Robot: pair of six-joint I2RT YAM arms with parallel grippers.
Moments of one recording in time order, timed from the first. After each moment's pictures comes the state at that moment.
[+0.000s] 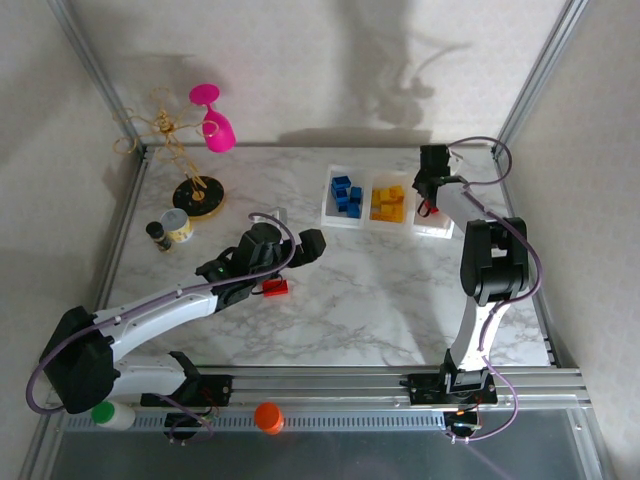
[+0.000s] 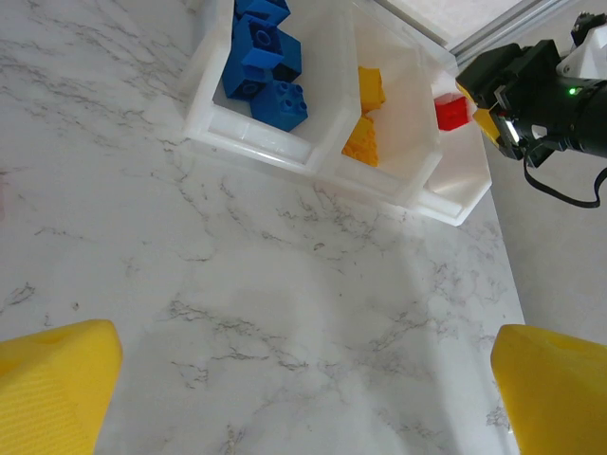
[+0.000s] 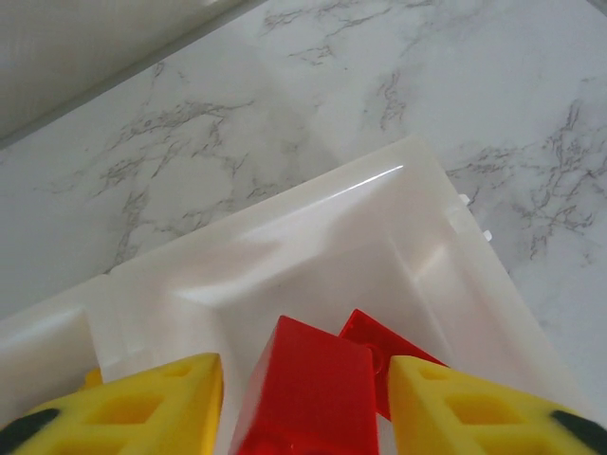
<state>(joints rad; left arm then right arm) -0.75 1.25 0.80 -0.05 -0.12 -0.87 0.14 1.94 1.44 -0.31 0.33 0.54</state>
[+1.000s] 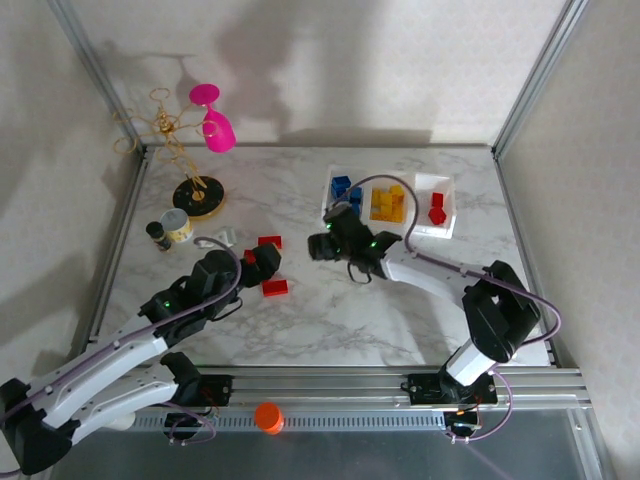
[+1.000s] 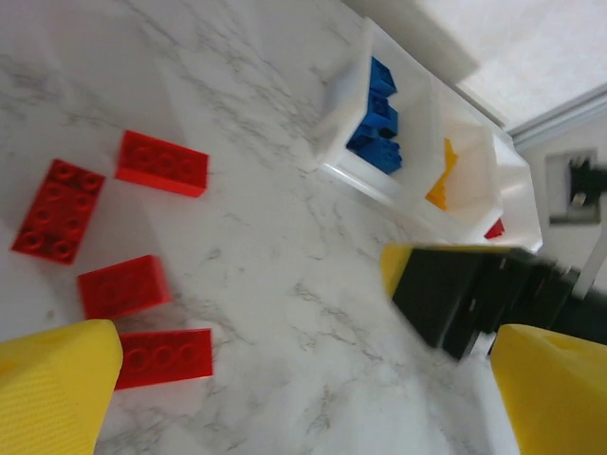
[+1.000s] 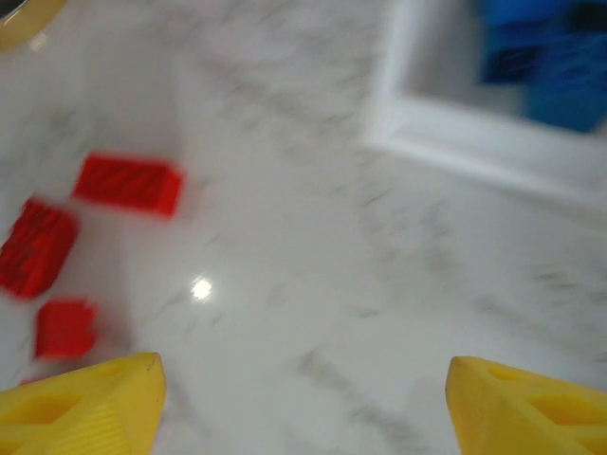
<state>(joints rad) -0.73 0.76 0.64 -0.40 -0.33 -0.97 0.85 1.61 1.07 -0.28 0.15 0.46</state>
